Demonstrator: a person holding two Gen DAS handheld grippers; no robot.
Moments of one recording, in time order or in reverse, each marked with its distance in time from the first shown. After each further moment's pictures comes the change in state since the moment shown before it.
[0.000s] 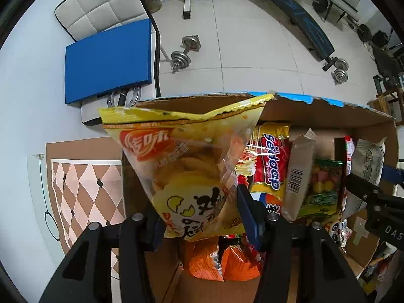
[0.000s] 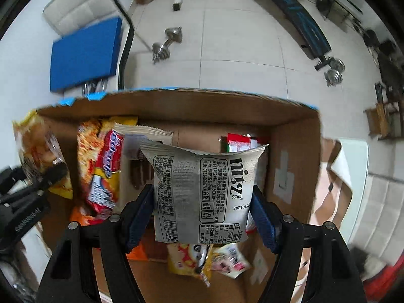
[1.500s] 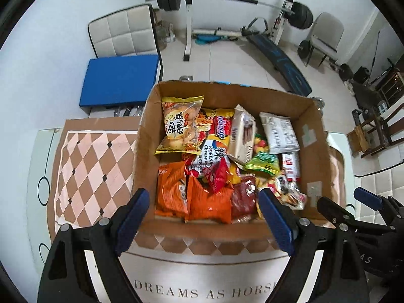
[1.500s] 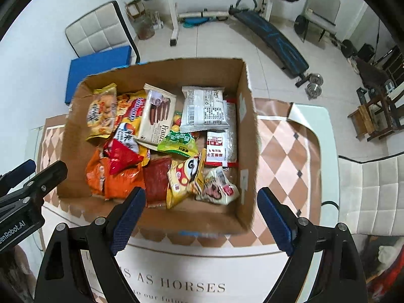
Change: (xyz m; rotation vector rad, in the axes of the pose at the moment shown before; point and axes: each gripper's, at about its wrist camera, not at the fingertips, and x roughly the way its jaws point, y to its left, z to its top) left arm -0.126 -0.020 -0.155 -0.089 -0.314 -0.091; right arm -0.103 -0.008 -0.180 0.049 -0.278 -0.014
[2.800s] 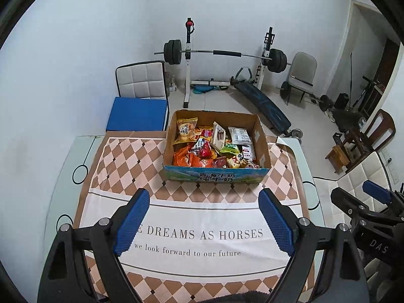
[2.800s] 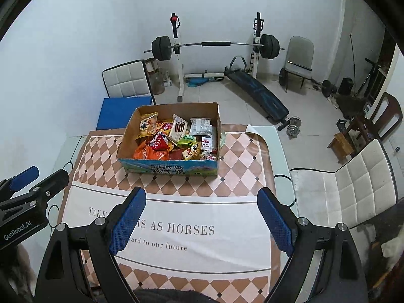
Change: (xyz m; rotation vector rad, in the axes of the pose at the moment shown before) left arm -0.235 -0.013 -0.188 0.016 -0.315 -0.027; right arm -0.270 -0.013 -0.235 0.013 -0.369 -0.005
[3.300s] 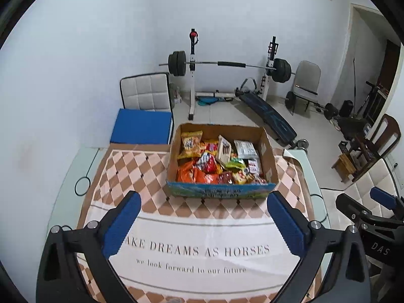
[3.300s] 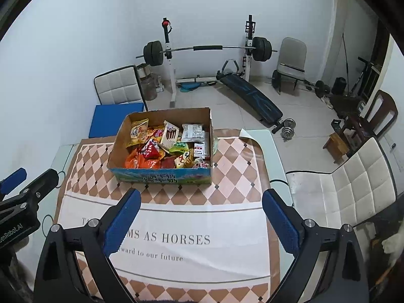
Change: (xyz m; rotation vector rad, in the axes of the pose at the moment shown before) left arm 0.019 -0.001 0.011 0.006 -0.079 0.044; right arm 0.016 -0.009 0.013 0.031 -0.027 -0.039
